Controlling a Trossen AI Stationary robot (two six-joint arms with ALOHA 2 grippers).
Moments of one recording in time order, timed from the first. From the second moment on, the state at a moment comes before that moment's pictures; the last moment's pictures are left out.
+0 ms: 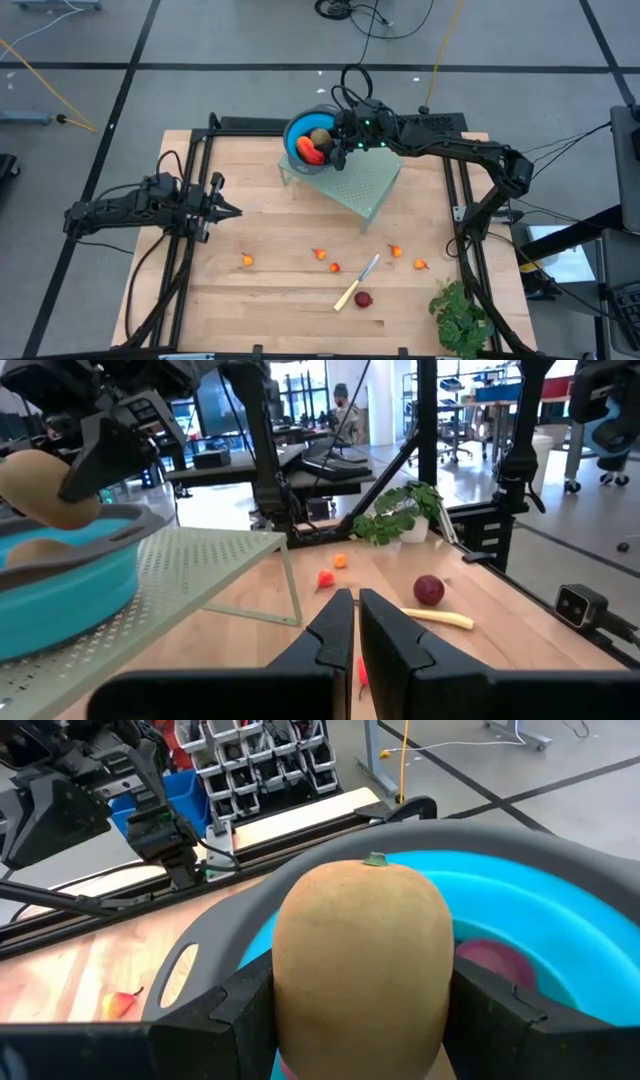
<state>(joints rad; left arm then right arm) 0.12 0.16 0.27 -0.13 0.31 0.12 -0.44 1.64 1.35 -0.08 -0.26 0.11</state>
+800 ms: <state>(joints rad) 0.12 0.16 0.09 0.14 0.31 0.02 -0.44 1.64 1.34 -0.09 -0.26 0.14</state>
